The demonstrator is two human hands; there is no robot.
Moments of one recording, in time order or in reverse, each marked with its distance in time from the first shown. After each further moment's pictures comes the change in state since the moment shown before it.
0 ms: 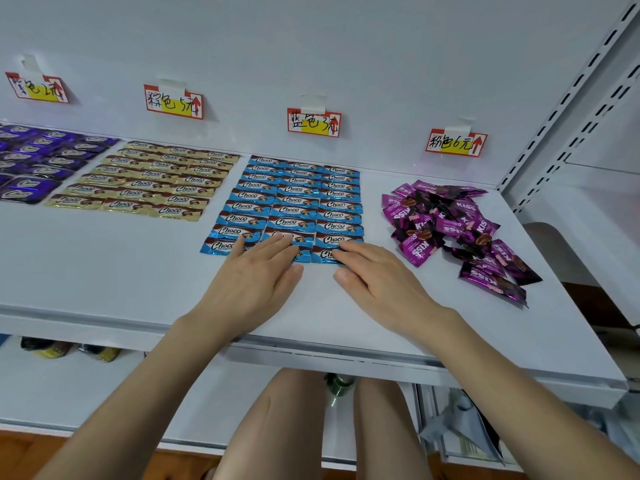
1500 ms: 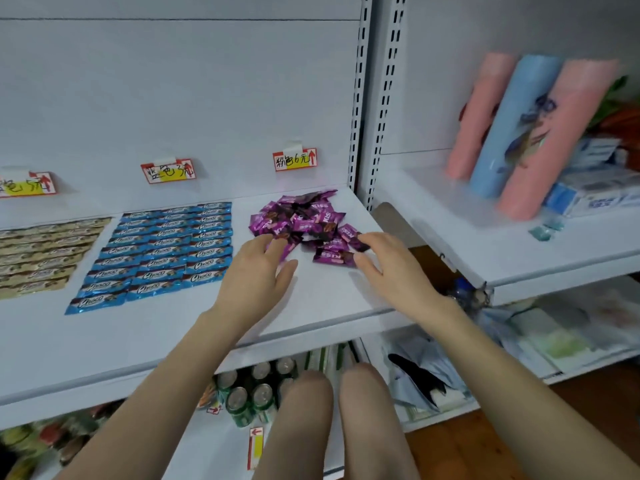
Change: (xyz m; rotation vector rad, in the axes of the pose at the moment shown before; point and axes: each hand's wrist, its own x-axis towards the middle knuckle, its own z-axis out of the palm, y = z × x) left_hand 0.042 0.155 0.027 -0.045 0.246 0.322; right_hand -0.141 0.085 -0.084 0.073 0.377 0.412
